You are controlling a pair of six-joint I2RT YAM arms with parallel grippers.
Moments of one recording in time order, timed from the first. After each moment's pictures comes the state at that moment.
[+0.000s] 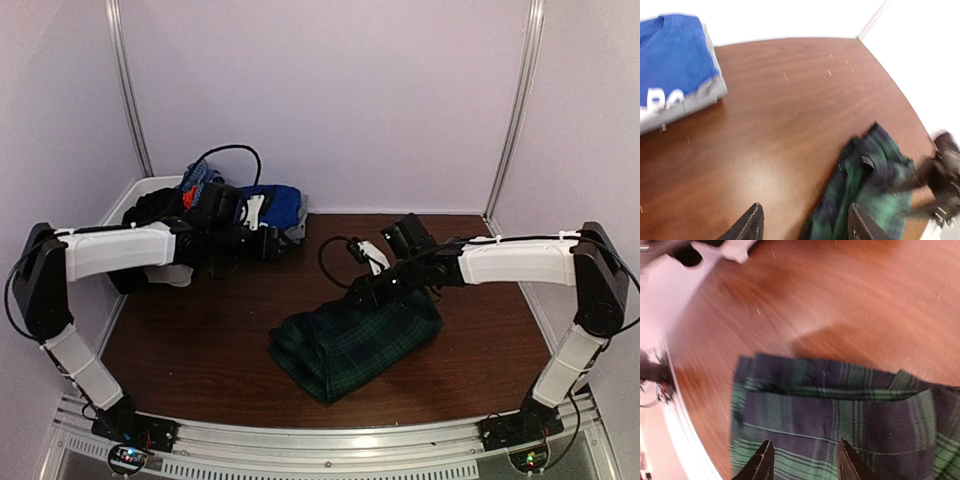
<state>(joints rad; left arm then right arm) -0.61 1.70 1.23 -0.11 0.22 -0.34 0.76 1.64 1.12 -0.25 -0.32 0.32</state>
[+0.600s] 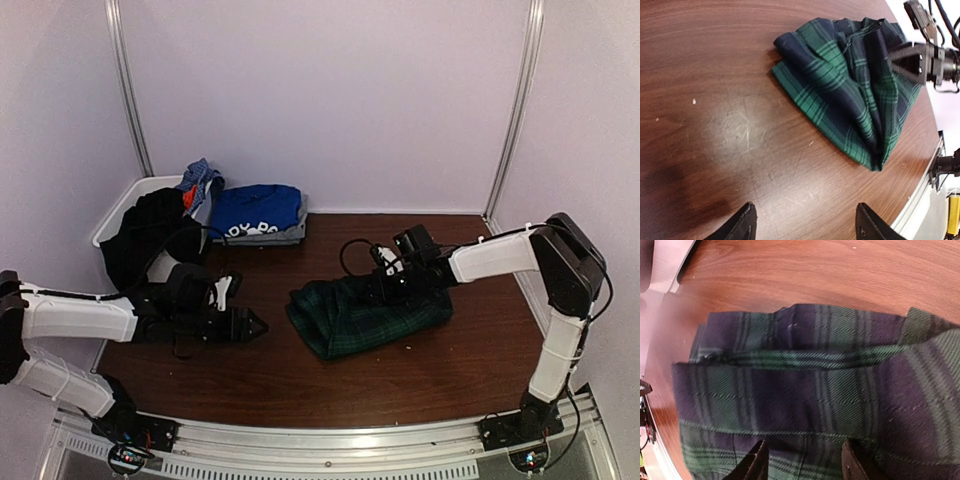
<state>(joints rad) -0.72 1.26 0.51 0.01 0.23 -0.62 0.58 1.87 1.08 -0.09 -0.33 0.40</state>
